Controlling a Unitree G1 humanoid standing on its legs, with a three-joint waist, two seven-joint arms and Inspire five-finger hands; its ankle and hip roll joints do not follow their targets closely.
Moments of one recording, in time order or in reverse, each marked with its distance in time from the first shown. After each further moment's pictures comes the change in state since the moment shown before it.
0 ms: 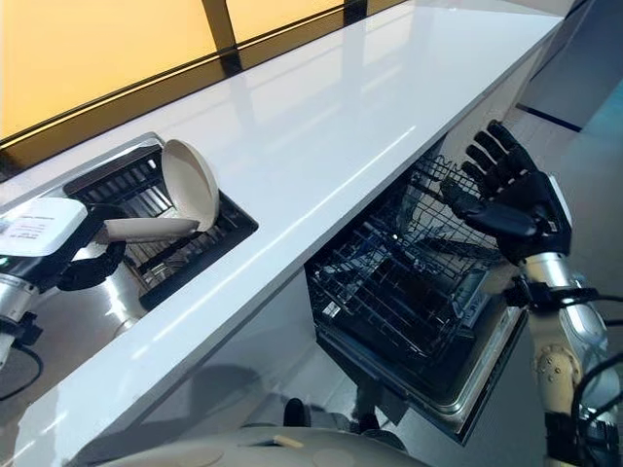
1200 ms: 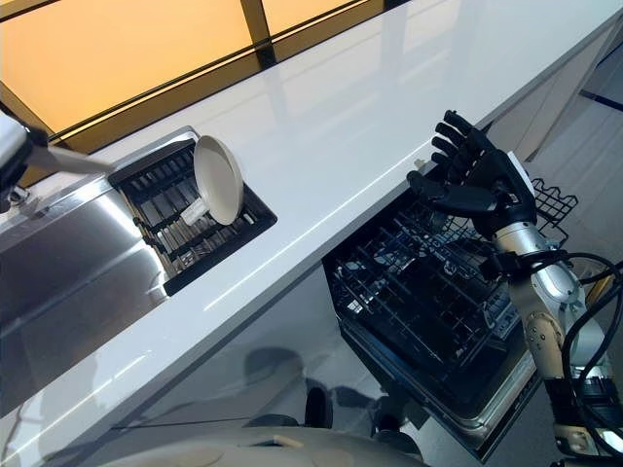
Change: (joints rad) left arm 0.007 0.297 0.091 0.049 -0.036 0.206 0.492; right arm -0.115 -0.158 0.203 0.043 -0.127 -0.040 -0.097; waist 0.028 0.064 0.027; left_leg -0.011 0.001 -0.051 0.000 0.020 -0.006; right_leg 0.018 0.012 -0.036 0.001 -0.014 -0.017
